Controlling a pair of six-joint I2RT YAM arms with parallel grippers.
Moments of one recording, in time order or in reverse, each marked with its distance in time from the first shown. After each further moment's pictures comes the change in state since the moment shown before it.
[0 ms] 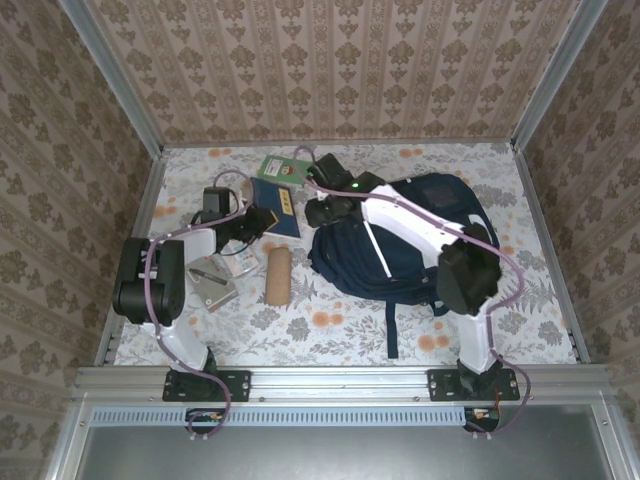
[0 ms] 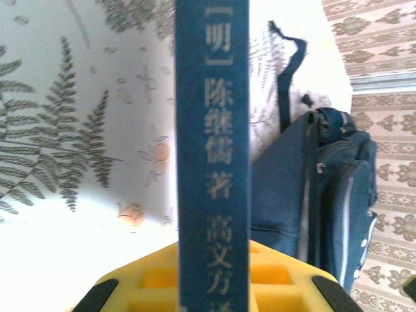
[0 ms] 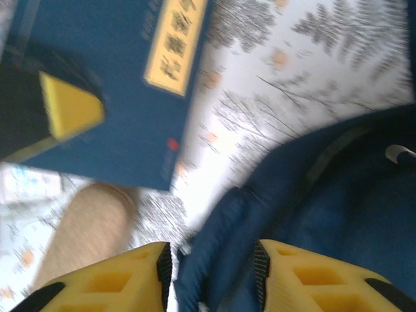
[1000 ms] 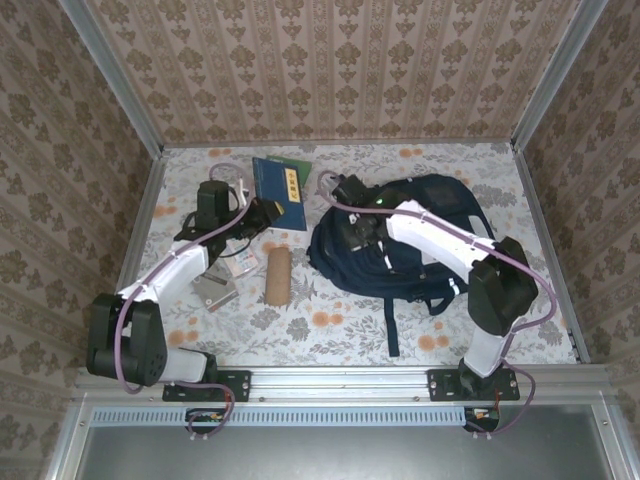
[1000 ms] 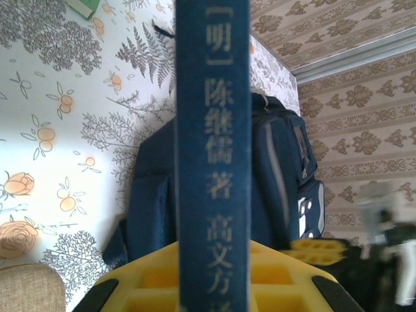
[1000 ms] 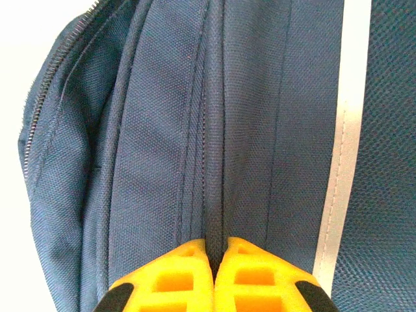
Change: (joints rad) left arm -0.123 -0.357 -0.037 -0.140 -0.098 0.006; right arm -0.024 -0.201 -0.242 -0.135 0.140 -0.010
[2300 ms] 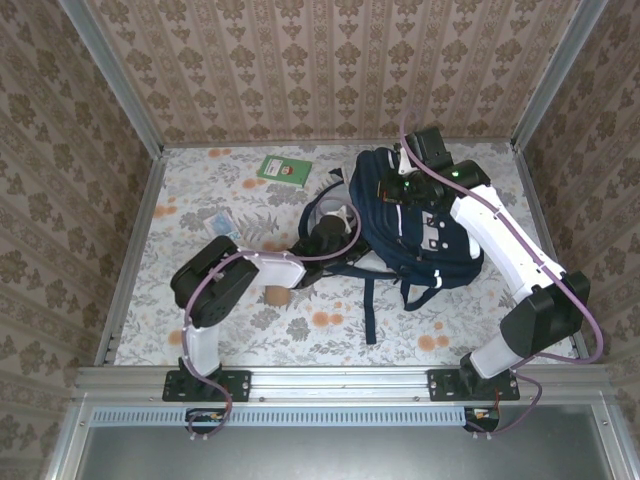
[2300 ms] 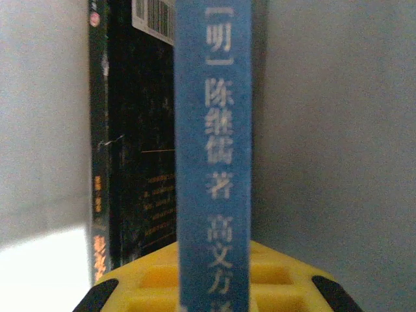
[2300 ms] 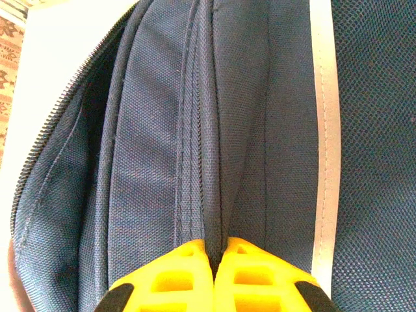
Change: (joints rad) left arm -0.625 0.575 0.157 0.682 -0.383 -0.463; right arm -0.277 -0.216 0.071 0.047 -0.328 0.167
